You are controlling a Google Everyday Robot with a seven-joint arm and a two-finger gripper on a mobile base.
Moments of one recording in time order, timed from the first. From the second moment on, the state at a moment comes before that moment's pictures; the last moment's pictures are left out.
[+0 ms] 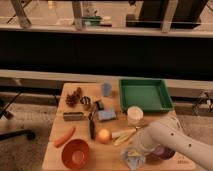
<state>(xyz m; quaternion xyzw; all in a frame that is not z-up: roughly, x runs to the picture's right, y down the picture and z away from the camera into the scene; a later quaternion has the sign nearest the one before) 0.117 0.294 0.696 -0.32 -0.21 0.00 0.92</state>
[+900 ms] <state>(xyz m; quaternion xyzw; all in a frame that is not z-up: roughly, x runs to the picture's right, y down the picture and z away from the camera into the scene) 0.046 0.261 0.640 -0.32 -0.30 -0.05 0.90</state>
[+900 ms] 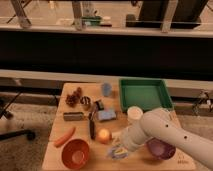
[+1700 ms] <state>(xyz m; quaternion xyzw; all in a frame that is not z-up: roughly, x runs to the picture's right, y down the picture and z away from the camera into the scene) -0.006 0.258 0.606 -0.32 -0.38 -0.07 0.87</state>
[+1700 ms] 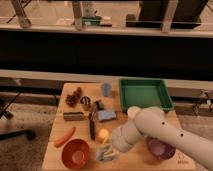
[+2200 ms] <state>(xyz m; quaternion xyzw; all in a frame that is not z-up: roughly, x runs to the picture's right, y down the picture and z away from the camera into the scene) -0.045 0.261 0.594 -0.33 -0.40 -0.09 0.85</state>
